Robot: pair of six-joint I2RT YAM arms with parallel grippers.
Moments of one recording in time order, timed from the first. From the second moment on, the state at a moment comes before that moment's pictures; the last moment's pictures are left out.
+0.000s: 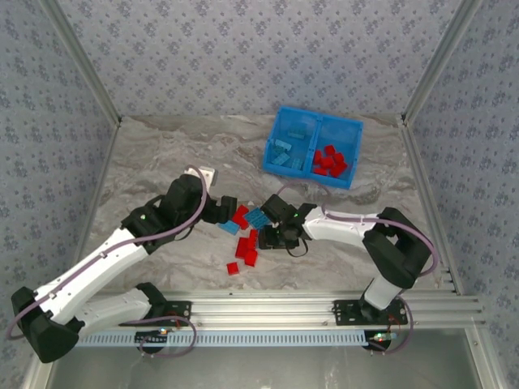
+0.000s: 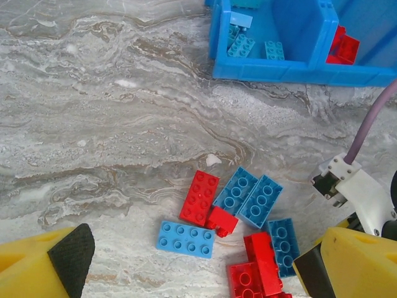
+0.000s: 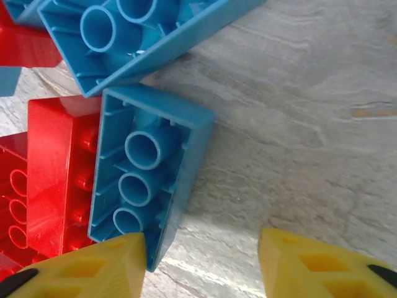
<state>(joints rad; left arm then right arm) -0.78 1.00 0.96 -0.64 -0.23 -0.39 0.88 1.64 0.92 -0.47 -0.12 0.77</state>
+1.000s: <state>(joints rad) -0.77 1.04 0.96 -0.62 -0.24 -0.41 0.87 1.36 0.99 -0.75 0.20 0.76</state>
